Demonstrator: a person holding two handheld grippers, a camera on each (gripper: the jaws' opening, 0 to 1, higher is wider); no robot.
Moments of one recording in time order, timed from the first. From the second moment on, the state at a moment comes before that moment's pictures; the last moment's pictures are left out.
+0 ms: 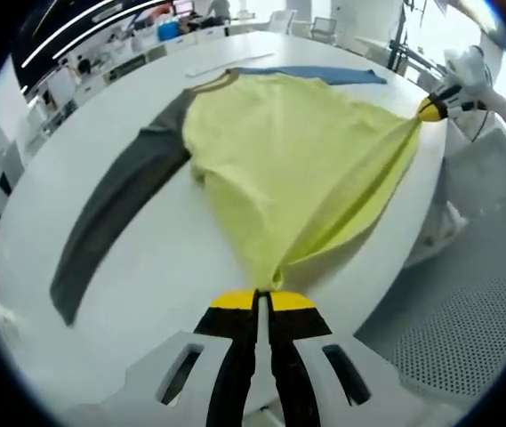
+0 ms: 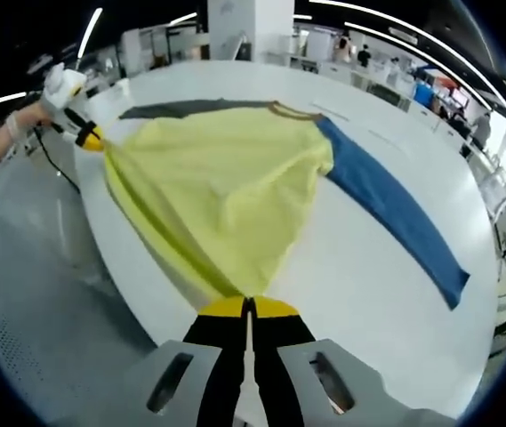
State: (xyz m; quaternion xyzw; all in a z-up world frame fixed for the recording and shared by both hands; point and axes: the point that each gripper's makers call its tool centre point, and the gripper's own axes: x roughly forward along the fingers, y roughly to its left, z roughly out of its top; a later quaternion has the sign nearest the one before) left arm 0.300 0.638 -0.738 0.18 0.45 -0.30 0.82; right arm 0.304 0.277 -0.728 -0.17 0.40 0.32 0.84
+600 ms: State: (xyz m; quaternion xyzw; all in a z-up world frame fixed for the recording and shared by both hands) left arm 0.282 0.641 -0.742 0.19 0.47 -0.31 0.81; right arm 0.280 0.279 -0.736 -0.16 0.42 0.33 0.83
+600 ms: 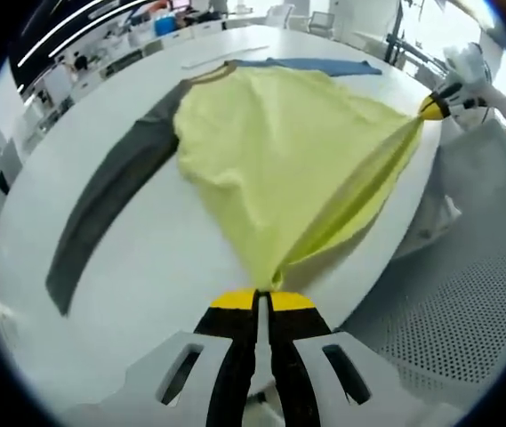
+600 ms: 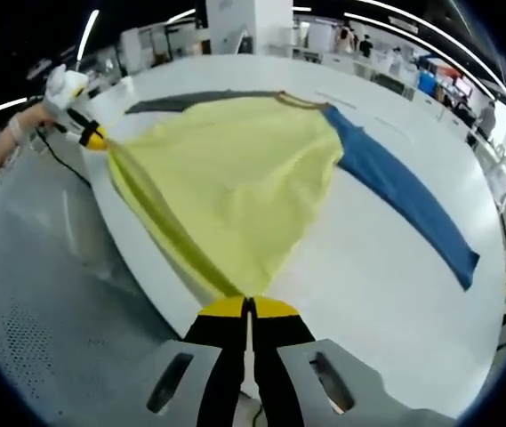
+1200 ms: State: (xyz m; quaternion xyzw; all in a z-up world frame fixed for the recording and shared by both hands) left arm 0.256 0.661 -0.754 0.28 0.51 -0.32 0.75; right arm 0.262 0.268 -0.747 -0.16 0.45 0.32 0.82
